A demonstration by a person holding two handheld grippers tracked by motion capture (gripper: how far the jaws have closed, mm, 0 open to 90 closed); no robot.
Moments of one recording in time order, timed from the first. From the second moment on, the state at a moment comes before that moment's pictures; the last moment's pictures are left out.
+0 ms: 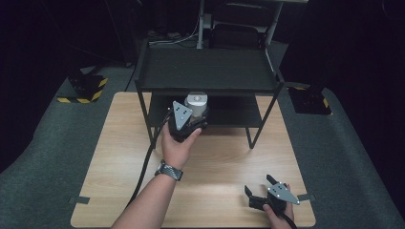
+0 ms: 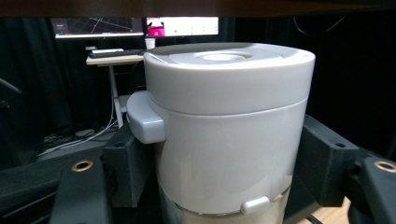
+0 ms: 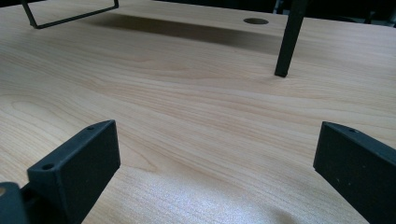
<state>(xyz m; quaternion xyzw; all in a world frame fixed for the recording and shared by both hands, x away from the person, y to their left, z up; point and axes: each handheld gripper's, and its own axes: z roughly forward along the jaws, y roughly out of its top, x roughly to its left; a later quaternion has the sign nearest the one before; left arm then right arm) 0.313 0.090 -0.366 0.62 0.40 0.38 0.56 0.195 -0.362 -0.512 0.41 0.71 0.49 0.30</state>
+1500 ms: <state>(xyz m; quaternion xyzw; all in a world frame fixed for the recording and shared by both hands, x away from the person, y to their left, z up) 0.348 0.078 -0.386 0.58 0.43 0.42 0.55 0.195 -0.364 -0.513 0.41 0.71 0.49 0.30</state>
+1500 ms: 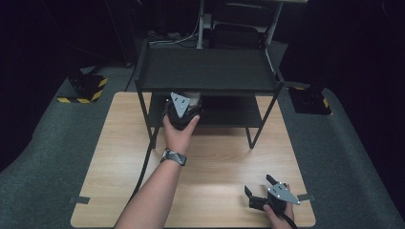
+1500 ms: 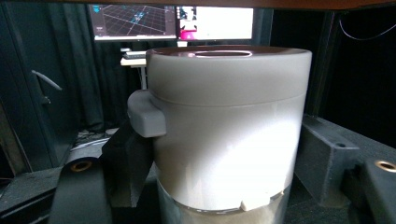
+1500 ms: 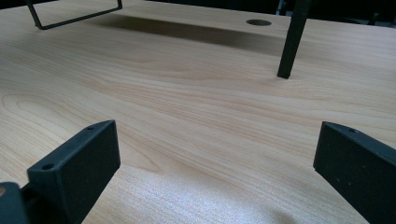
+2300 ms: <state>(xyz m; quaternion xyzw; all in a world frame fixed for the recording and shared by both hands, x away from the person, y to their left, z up) 0.315 0.103 -0.401 0.58 0.42 0.39 0.58 0.195 -0.362 -0.512 0.41 0.71 0.48 0.30</state>
